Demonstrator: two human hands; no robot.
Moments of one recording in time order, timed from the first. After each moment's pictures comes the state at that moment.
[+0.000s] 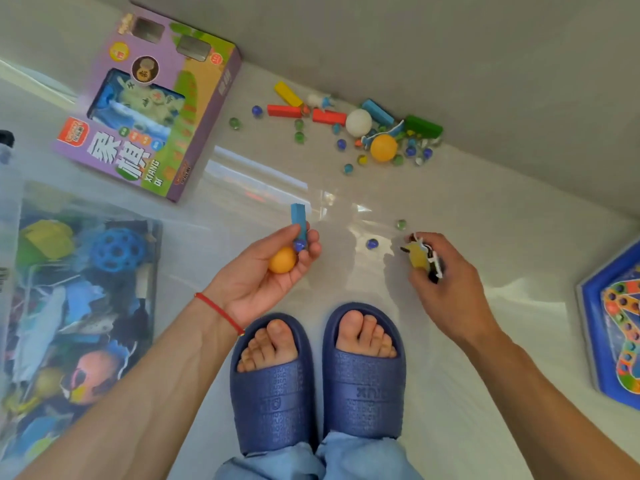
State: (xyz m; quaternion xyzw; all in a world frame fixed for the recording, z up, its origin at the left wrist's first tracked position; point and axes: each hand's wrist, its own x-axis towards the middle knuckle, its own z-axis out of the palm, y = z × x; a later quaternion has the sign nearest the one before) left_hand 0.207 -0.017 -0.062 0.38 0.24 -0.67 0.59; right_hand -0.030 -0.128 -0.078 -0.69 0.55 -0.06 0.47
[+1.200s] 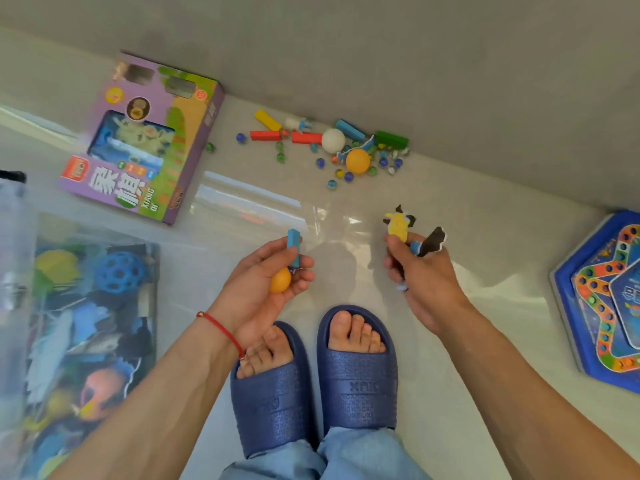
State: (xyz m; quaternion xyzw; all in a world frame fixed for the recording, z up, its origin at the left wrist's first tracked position) left_hand 0.181 -0.017 -0.045 0.57 0.08 -0.61 0.54; right_hand -0.012 -0.135 -0.075 -0.39 0.62 -0.17 0.66
